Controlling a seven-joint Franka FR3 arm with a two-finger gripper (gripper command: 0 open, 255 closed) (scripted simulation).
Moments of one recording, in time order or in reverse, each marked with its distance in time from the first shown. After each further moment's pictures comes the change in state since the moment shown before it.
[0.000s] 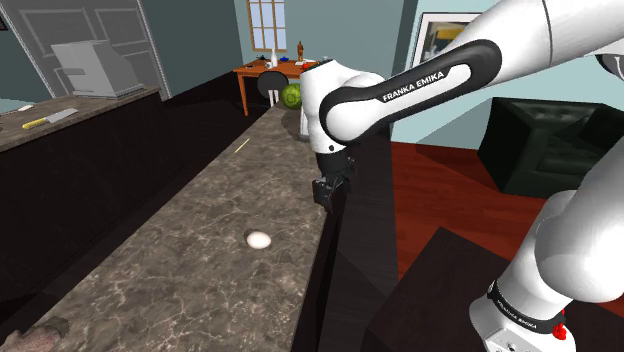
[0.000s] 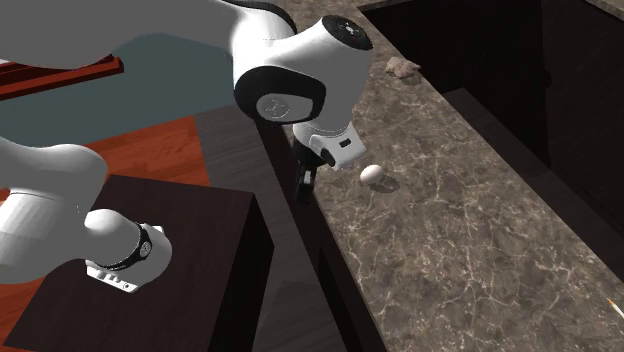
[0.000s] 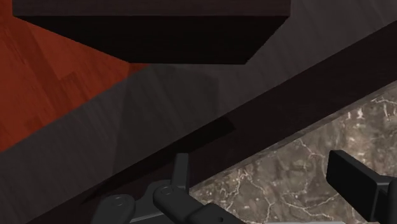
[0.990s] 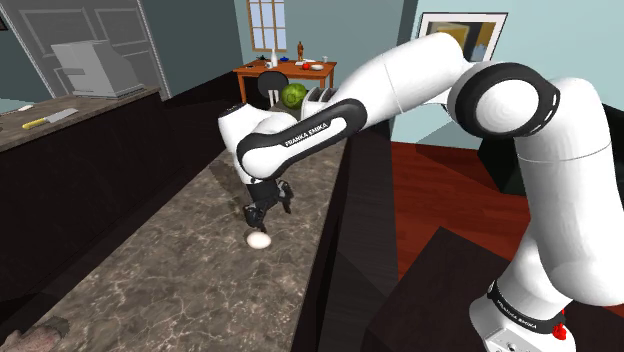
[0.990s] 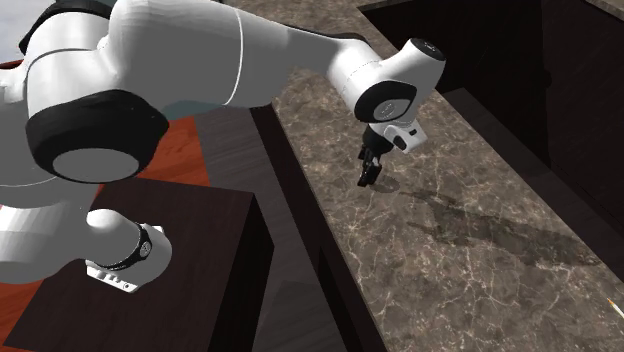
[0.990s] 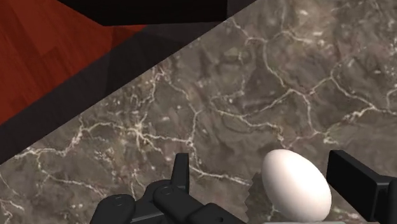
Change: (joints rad) arm 0.141 0.630 0.021 0.608 -0.198 -0.018 0.250
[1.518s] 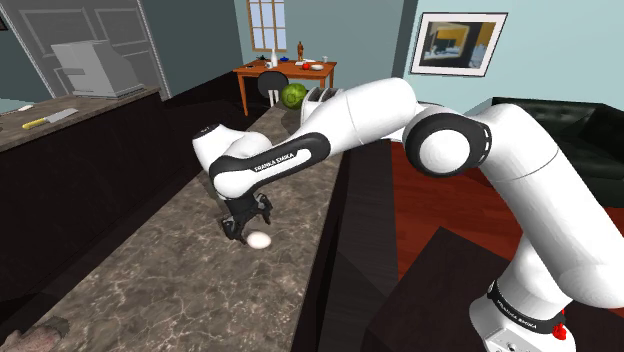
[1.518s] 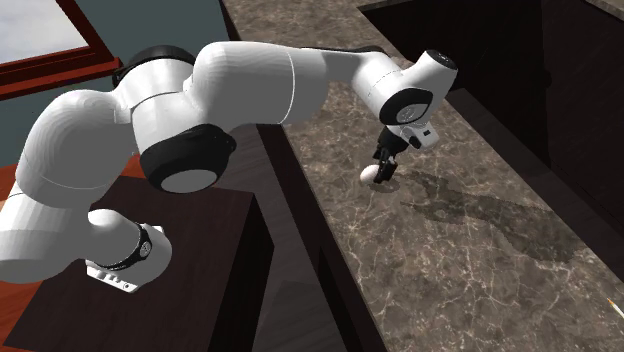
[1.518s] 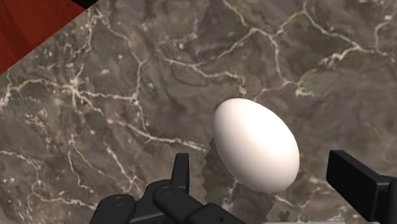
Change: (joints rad) arm 0.098 0.290 -0.030 0.362 -0.053 -0.079 0.045
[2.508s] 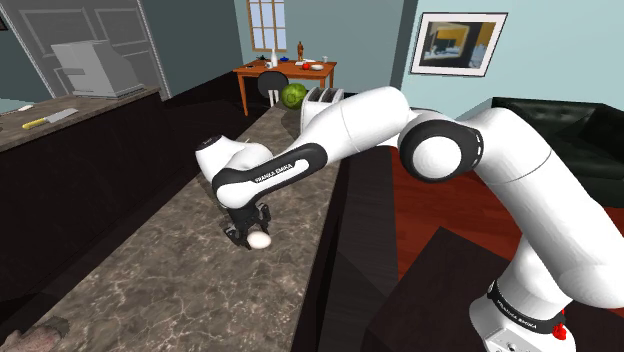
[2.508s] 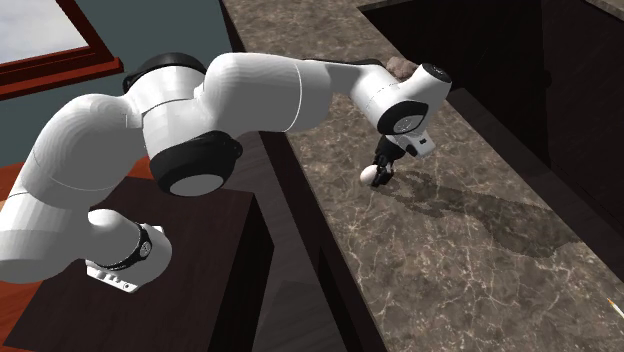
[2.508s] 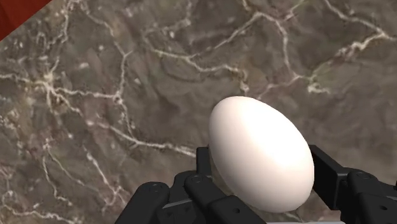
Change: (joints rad) arm 0.003 0.042 -0.007 -0.004 -0.008 0.047 0.005
